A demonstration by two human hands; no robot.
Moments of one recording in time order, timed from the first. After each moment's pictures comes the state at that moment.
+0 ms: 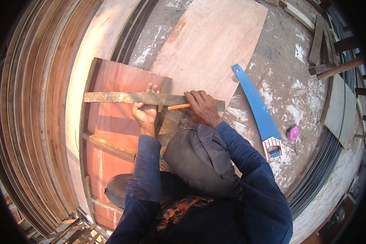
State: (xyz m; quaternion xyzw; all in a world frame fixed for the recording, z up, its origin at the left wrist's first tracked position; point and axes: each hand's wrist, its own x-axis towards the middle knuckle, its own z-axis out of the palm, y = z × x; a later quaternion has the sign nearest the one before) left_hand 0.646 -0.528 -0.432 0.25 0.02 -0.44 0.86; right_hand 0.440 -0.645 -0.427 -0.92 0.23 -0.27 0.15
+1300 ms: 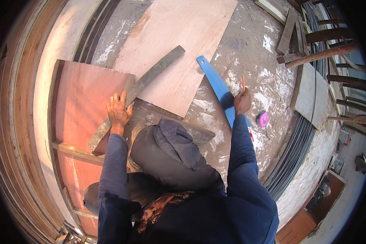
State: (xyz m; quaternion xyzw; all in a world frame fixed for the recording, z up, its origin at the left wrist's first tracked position) left_hand 0.633 -0.515 -0.448 0.83 -0.55 0.01 0.08; right_hand 0.201 -0.748 -0.531 -0.63 0.74 -0.21 0.06
